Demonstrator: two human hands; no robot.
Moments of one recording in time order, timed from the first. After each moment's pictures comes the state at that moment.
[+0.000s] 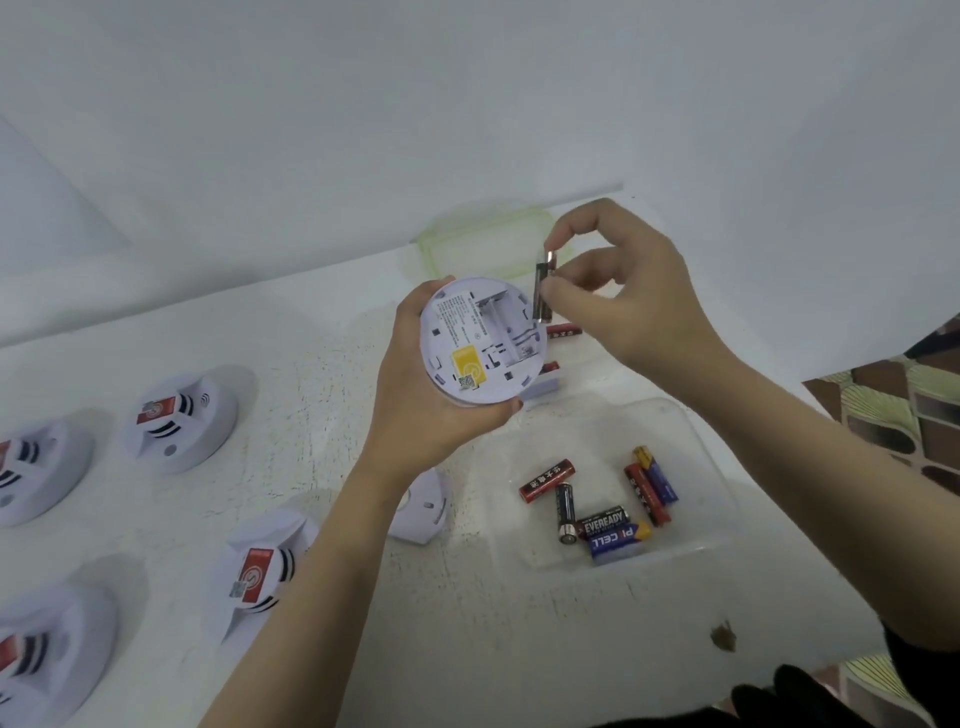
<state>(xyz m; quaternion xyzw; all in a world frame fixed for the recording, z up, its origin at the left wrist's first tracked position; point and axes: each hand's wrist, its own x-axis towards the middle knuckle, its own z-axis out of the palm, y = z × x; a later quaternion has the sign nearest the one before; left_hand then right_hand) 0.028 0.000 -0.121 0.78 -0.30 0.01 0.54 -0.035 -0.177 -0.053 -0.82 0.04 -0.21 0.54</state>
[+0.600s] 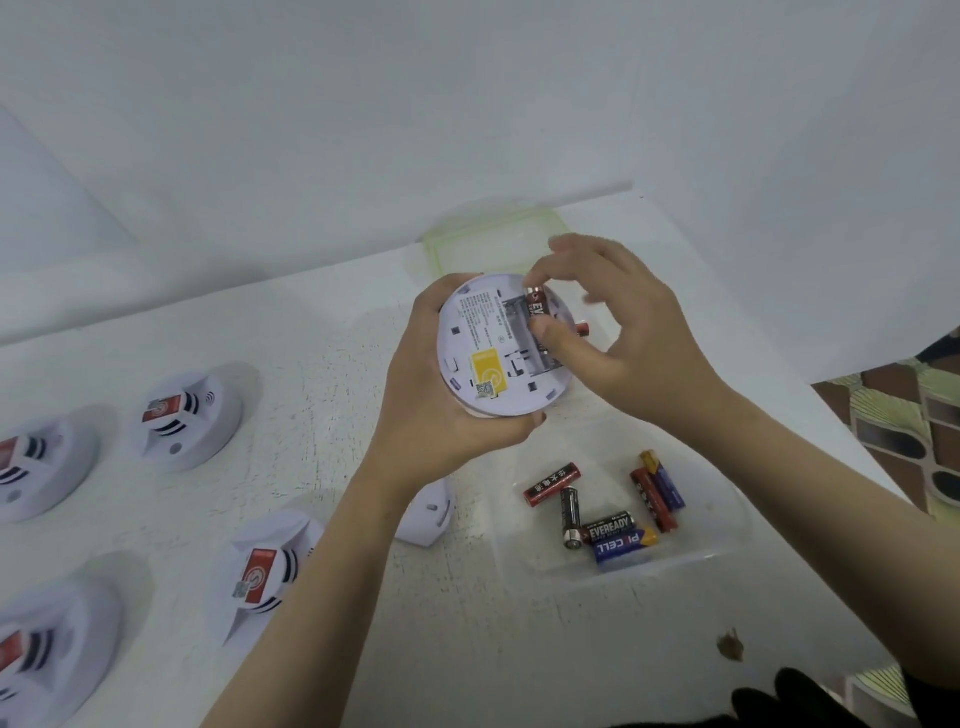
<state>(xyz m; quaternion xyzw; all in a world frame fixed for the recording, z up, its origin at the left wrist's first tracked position) 0.019 -0.004 -0.106 0.77 -0.36 0.03 0.52 -0.034 -0.177 -0.081 -0.87 -0.08 -0.29 0.39</state>
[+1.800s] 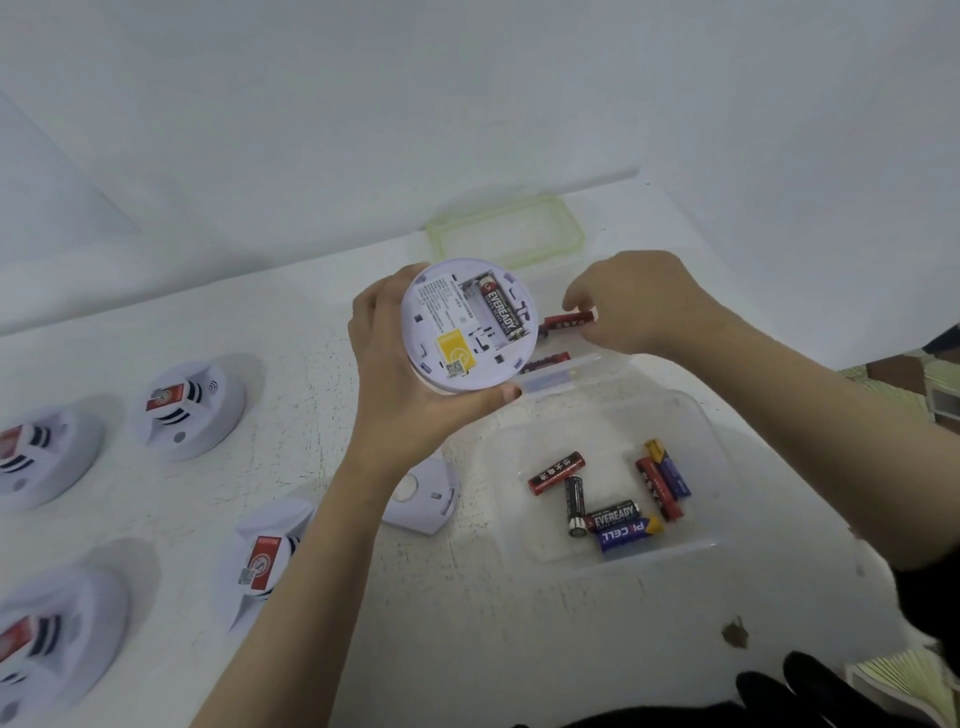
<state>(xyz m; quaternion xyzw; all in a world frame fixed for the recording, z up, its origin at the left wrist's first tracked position) 0.034 0.014 -0.124 0.81 -0.32 0.15 0.47 0.011 -0.210 -0.083 -1.00 0.03 0.04 0.01</state>
